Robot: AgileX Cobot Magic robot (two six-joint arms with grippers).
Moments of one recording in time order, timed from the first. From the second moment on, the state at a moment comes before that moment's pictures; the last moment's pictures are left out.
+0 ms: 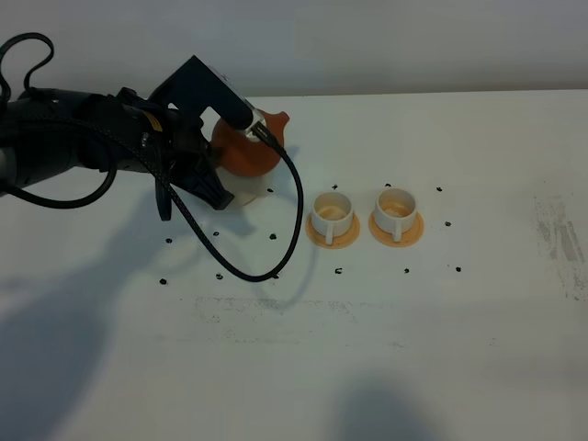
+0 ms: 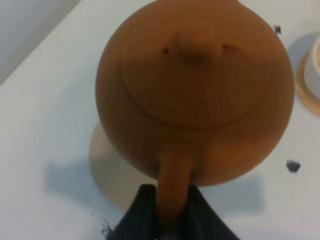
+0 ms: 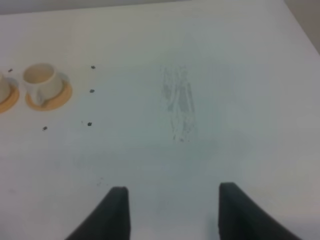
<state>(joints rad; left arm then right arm) -0.38 1.85 -1.22 -0.11 0.20 0.62 -0.05 -0.01 -0.49 0.09 1.07 -0.07</state>
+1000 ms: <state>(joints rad) -0.38 1.96 -1.32 -0.25 0.28 0.88 -0.05 -0.01 -0.49 0.09 1.07 -0.07</state>
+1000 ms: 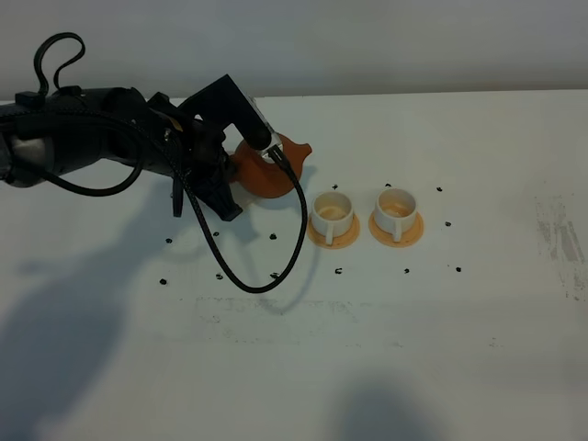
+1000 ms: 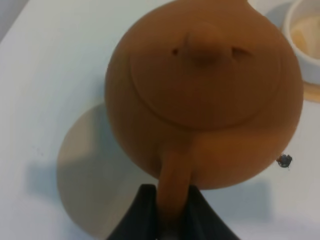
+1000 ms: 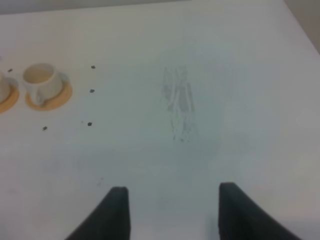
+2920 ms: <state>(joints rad) -0.36 1.97 -1.32 -0.63 0.30 1.41 -0.05 -0.01 -0.49 0.09 1.07 -0.07</state>
